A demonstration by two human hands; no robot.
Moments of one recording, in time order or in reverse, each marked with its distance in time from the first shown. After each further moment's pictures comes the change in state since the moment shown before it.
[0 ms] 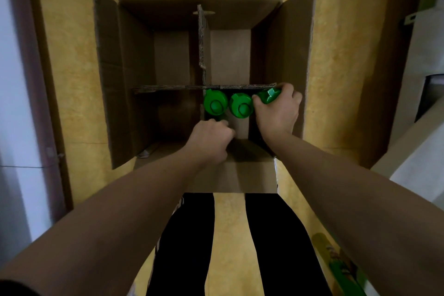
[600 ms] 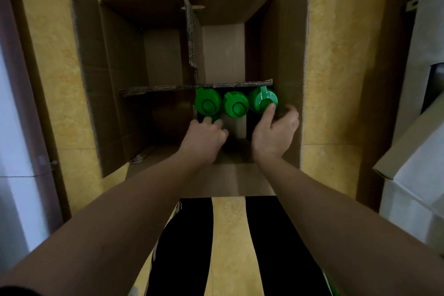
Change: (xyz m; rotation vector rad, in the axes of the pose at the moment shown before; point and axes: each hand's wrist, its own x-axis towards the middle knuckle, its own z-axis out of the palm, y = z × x) left_hand 0.024 -0.007 0.033 0.258 0.048 -0.043; right_hand -0.029 0.034 0.024 0.253 0.184 0.217
